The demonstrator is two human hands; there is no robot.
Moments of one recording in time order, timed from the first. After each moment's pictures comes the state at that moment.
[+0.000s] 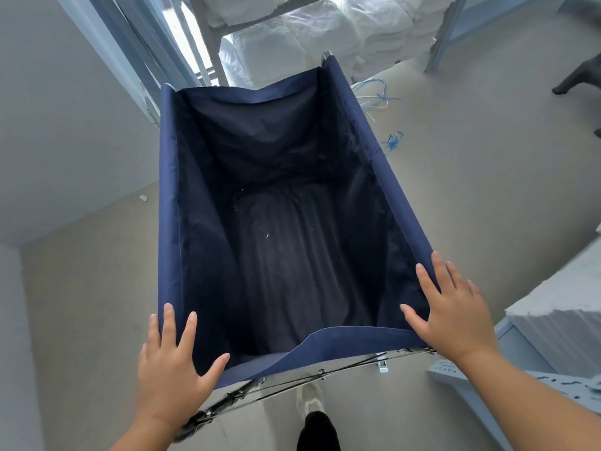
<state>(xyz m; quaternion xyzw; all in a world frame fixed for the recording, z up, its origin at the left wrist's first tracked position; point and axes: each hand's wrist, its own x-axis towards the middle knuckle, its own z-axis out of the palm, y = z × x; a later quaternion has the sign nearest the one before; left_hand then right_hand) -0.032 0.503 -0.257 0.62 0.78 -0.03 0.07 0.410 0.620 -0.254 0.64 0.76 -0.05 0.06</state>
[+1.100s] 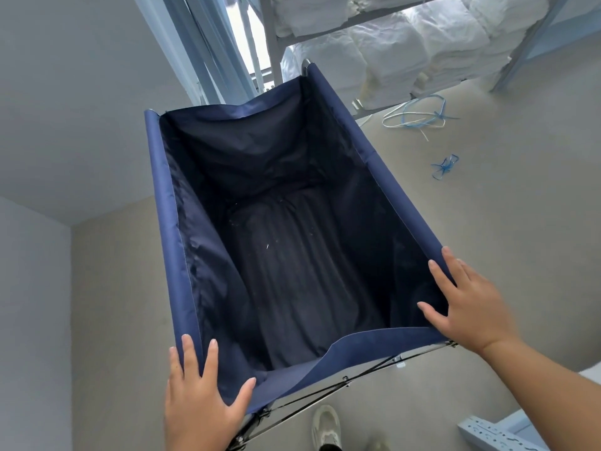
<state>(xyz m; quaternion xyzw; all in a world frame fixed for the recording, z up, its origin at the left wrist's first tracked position) -0.052 0.525 -0.264 0.51 0.85 0.00 0.11 0.344 0.765 -0.261 0.54 0.84 -0.05 0.03</state>
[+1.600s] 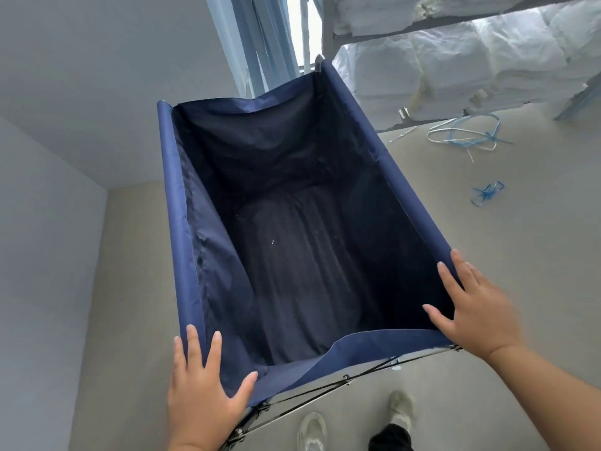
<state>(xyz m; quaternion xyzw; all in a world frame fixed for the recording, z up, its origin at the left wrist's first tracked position) -0.037 0.543 -0.254 0.42 0.90 0.00 0.12 0.315 0.836 -0.268 0.47 0.88 -0.04 0.02</state>
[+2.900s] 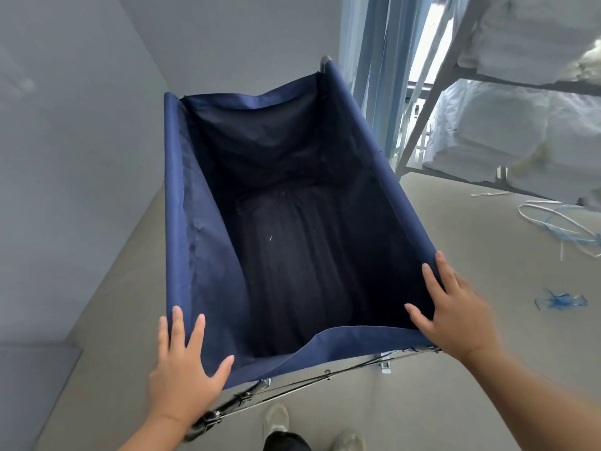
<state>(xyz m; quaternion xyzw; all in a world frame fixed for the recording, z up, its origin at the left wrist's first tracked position) 0.043 0.586 -0.247 0.19 0.97 0.02 0.12 0.241 0.996 -0.270 0.27 0.96 -0.06 0.02</state>
